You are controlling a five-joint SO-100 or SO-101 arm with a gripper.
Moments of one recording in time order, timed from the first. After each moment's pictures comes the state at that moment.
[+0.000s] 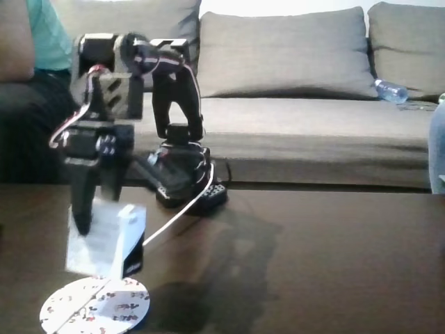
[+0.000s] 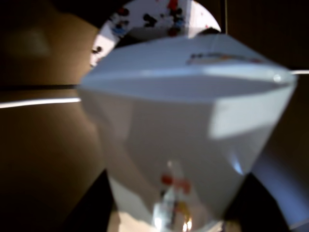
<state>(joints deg) 13.9 70.2 62.1 83.1 2.0</state>
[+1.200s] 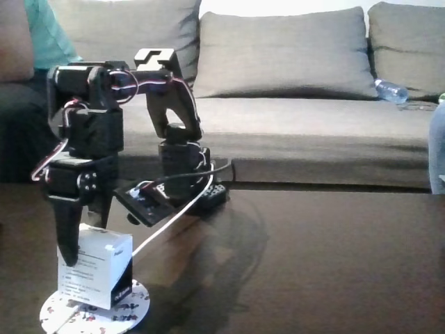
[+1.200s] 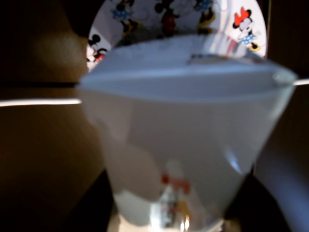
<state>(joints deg) 15.9 59.6 54.2 87.0 0.4</state>
